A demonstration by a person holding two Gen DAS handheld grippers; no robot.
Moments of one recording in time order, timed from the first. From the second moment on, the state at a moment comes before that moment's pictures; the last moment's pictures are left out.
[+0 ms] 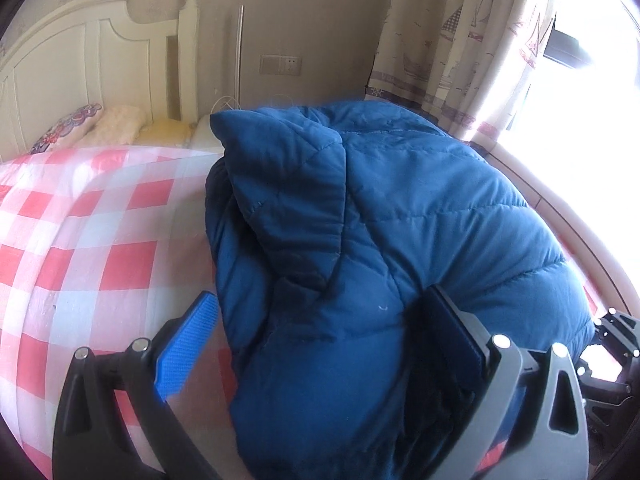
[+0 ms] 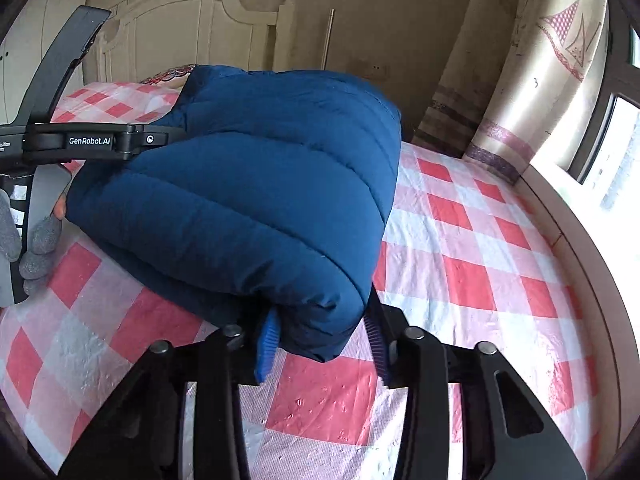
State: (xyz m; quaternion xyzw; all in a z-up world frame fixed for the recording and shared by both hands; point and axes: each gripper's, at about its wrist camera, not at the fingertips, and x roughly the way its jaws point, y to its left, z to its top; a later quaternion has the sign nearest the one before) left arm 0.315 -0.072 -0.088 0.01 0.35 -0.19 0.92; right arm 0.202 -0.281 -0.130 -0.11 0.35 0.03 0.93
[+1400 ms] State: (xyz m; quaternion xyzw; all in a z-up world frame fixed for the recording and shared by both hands) left arm 0.055 -0.059 -0.025 0.03 0.17 -0.07 0.98; right arm 0.045 -0.286 -0.086 -0.01 0.20 0.05 0.98
